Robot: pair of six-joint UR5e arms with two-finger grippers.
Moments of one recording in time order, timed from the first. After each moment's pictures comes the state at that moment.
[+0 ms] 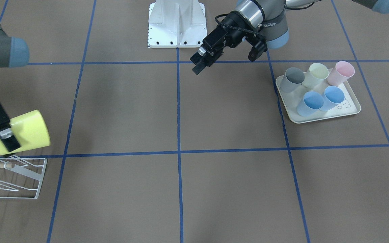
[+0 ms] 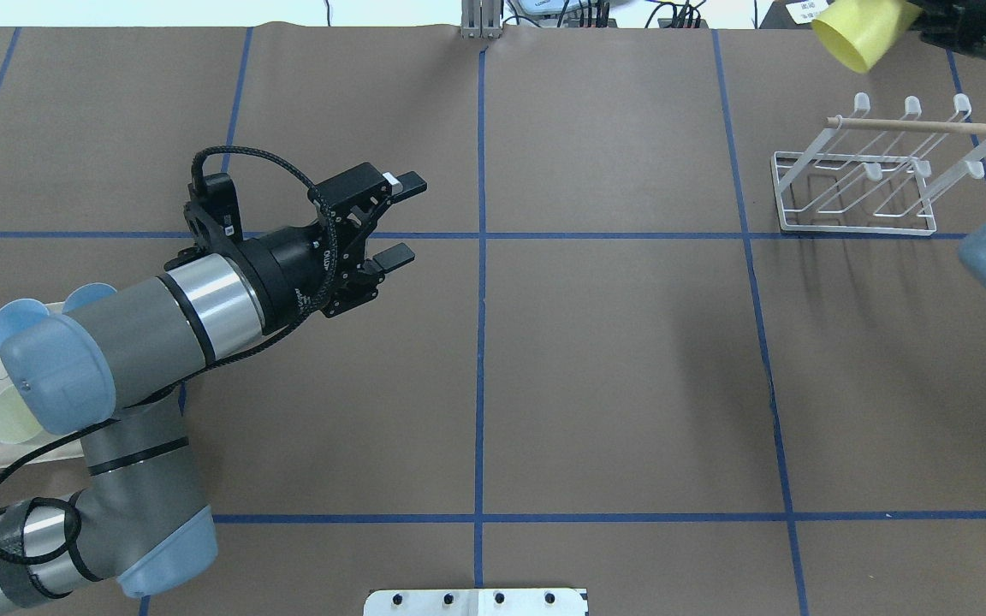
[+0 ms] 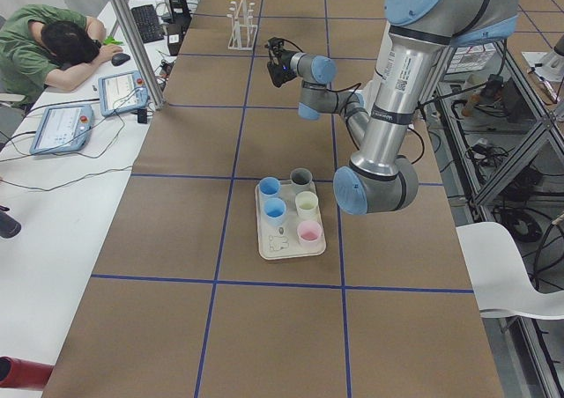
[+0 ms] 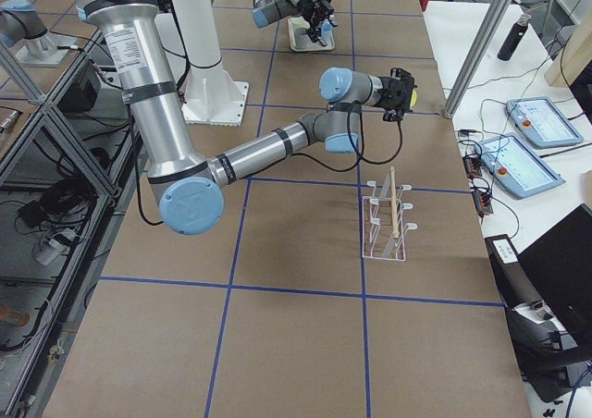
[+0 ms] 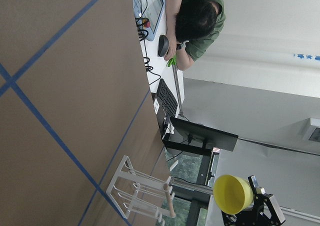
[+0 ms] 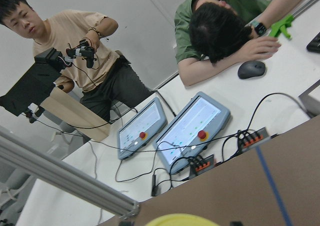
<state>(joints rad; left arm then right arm) -0.46 -1.96 -1.86 -2.73 -1.36 -2.04 1.17 -1.40 1.70 -0.46 1.77 1.39</state>
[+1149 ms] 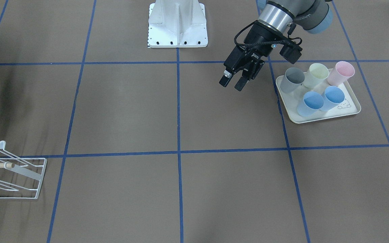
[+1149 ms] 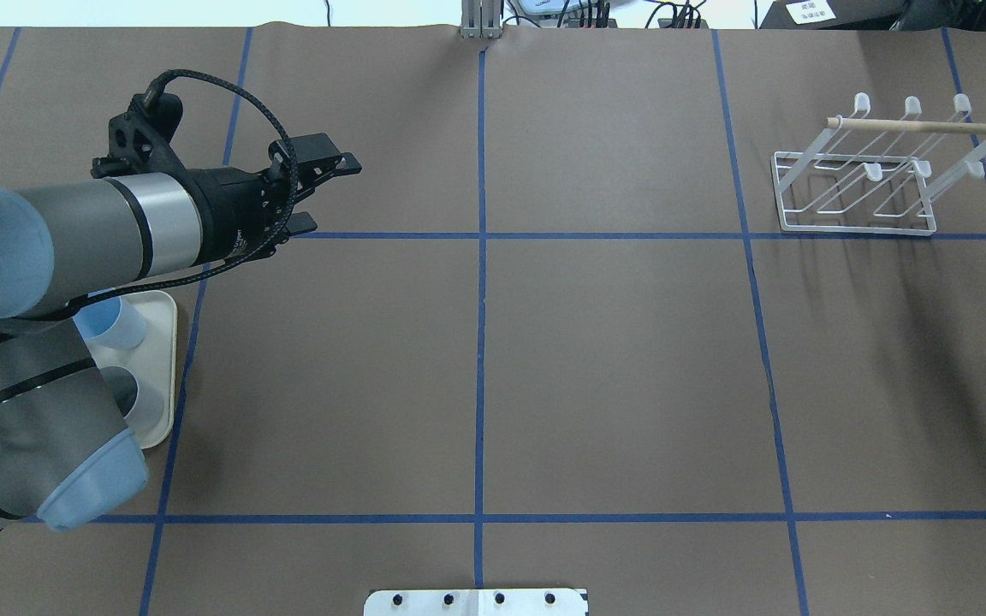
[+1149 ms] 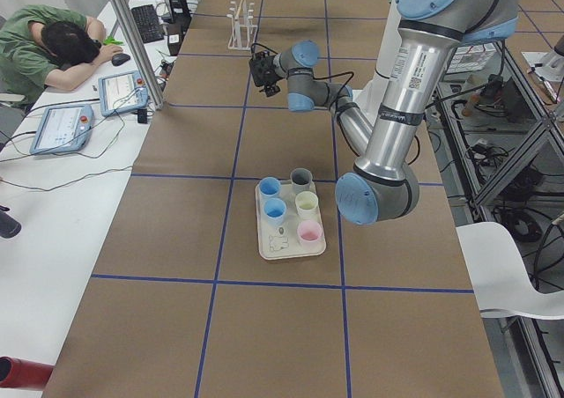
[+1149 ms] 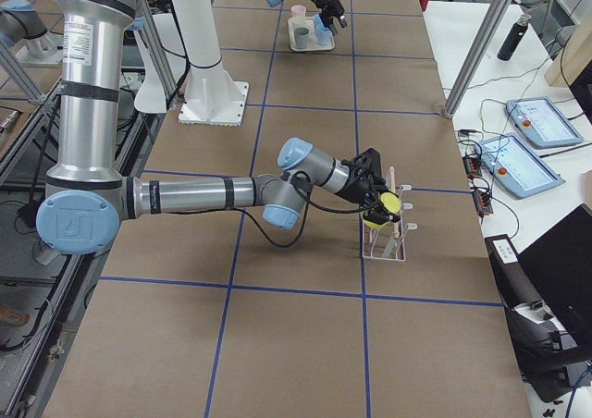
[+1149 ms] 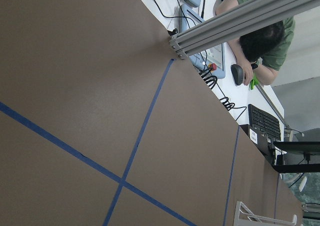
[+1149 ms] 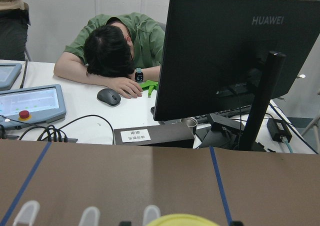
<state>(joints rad) -0.64 -1.91 -1.97 -2.30 -1.59 -1.85 1.11 -1.69 1.69 -0.46 1.46 0.81</state>
